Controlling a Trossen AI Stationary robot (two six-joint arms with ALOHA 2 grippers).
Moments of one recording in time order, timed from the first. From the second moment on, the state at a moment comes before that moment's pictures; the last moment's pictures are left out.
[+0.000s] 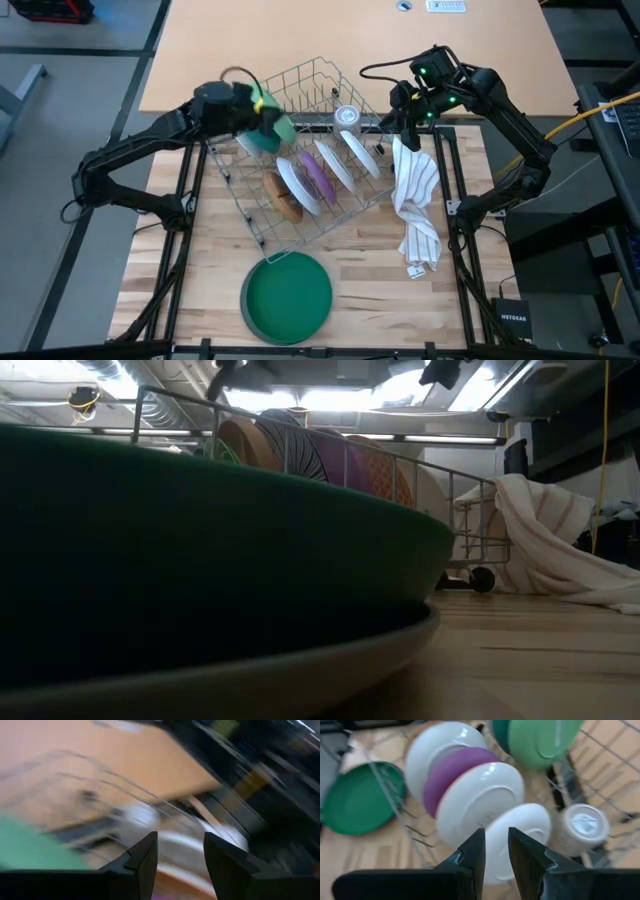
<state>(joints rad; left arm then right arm) 0.47 1.21 1.31 -0.43 -0.17 -0.56 -0.65 1.46 1.88 -1.29 -0.46 -0.43</state>
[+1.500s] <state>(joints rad) -0.82 1.59 1.31 -0.92 -0.13 -0.01 0.43 1.46 1.32 -0.46 0.16 0.73</state>
